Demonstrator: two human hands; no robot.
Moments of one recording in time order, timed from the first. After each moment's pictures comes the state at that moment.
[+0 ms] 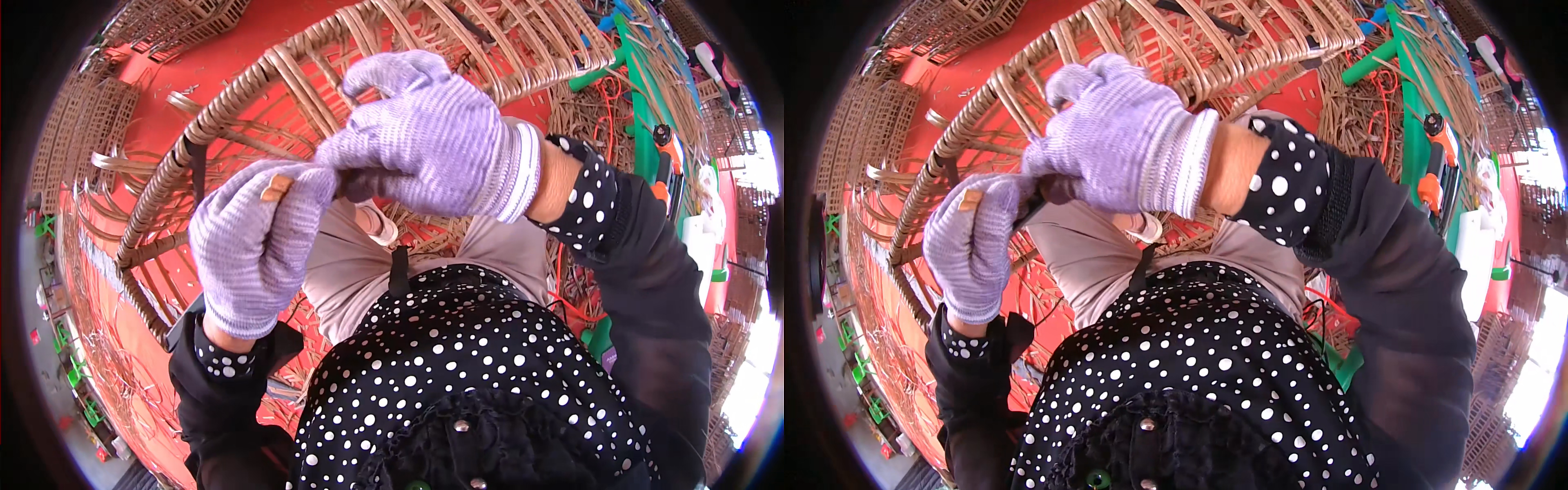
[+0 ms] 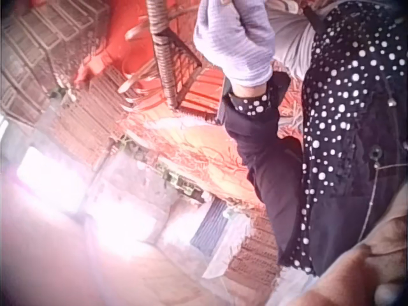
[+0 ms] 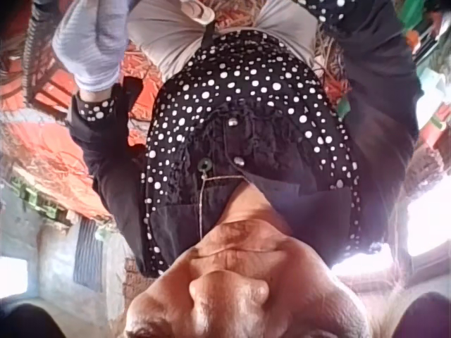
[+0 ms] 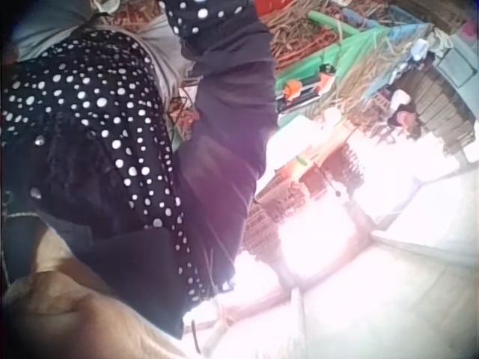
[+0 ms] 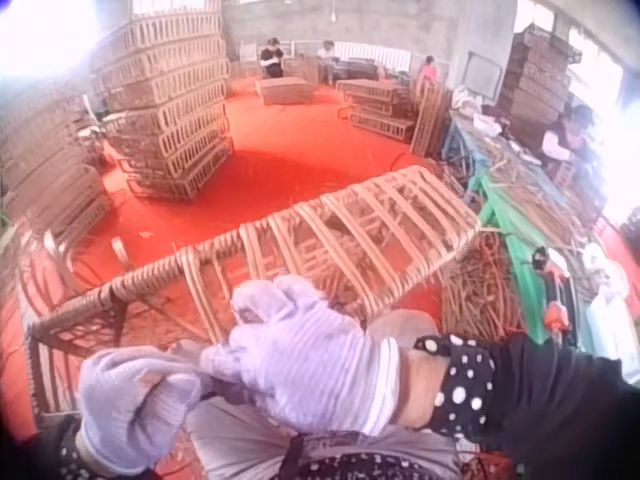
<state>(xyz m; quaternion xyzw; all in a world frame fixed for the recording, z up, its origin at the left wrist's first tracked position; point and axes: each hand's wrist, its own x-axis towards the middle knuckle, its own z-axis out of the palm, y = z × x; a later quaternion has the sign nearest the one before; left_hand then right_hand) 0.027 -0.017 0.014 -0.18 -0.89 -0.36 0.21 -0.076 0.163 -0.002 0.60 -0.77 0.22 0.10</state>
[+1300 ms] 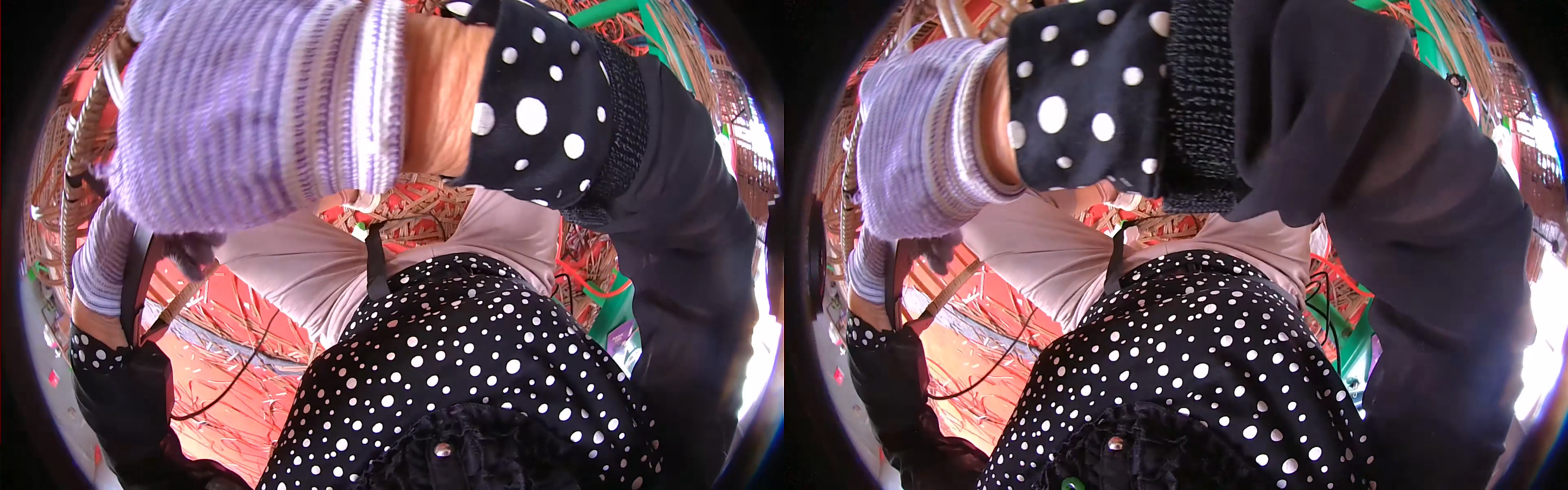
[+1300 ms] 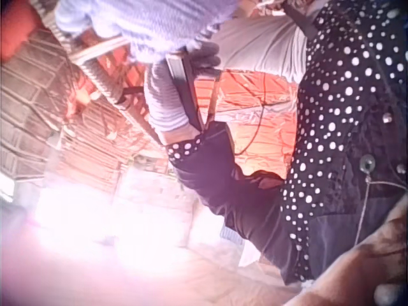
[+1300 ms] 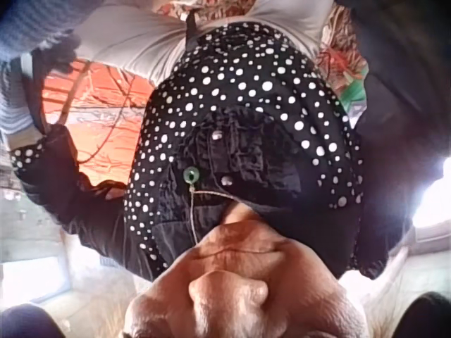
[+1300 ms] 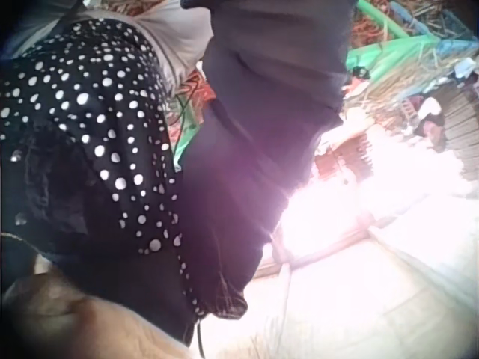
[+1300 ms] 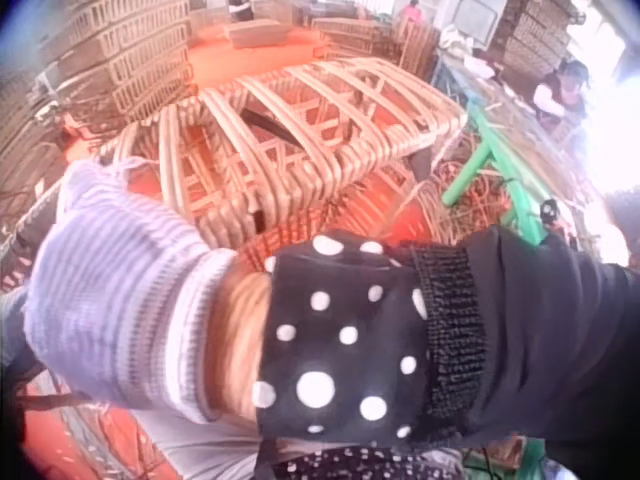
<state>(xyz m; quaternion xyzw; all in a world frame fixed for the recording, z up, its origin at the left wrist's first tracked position) -0.034 -0.123 -0.011 0.17 -0.83 -0.51 -0.13 -0.124 0.136 -0.008 0.61 -0.76 0.16 0.17</state>
